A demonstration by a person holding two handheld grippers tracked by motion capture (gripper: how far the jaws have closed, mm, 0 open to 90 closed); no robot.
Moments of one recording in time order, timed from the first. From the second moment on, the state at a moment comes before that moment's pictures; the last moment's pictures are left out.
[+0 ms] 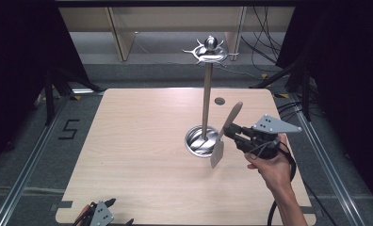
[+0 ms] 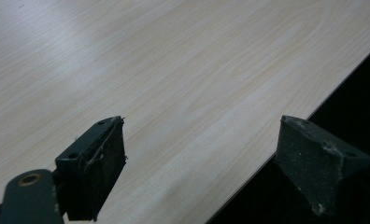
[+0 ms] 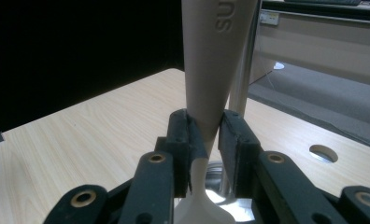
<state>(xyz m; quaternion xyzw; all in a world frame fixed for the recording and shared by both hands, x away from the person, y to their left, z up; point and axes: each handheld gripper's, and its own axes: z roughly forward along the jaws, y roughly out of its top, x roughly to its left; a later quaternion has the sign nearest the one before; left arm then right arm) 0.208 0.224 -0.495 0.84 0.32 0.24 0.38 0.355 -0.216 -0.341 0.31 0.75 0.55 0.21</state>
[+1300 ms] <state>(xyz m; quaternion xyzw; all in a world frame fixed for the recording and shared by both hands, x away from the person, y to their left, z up) 0.207 0.225 -0.493 0.84 0.32 0.24 0.38 0.403 -0.192 -0.278 0.32 0.76 0.50 0.25</state>
